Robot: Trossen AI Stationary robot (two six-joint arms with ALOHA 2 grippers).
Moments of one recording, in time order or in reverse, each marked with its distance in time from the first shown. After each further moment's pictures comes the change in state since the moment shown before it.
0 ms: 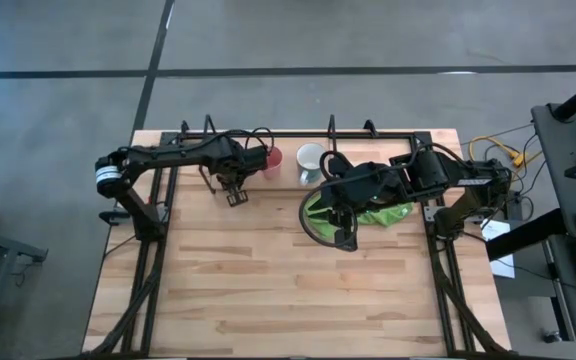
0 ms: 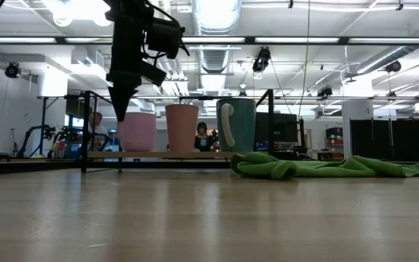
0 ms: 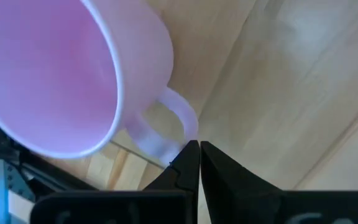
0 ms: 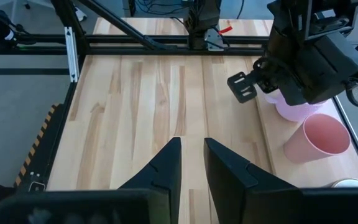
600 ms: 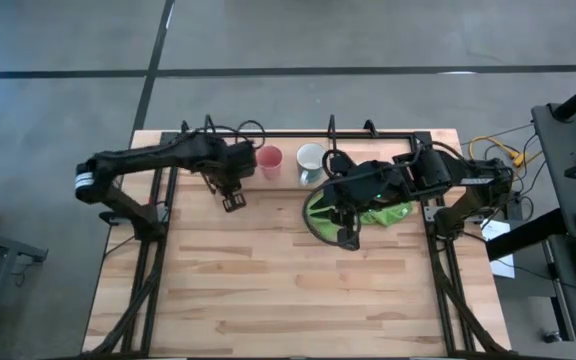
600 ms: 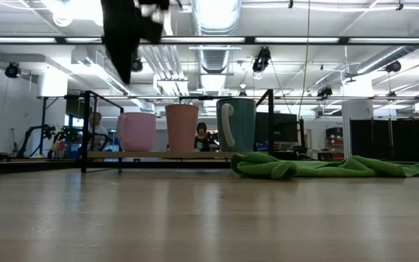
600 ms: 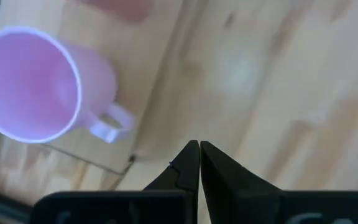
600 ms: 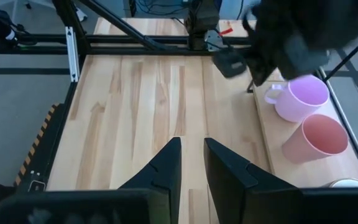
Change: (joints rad) left arm -0.085 -0.149 0.099 -0.050 0.175 -0.038; right arm 0.000 -0.010 0.000 -0.003 0.000 -0.006
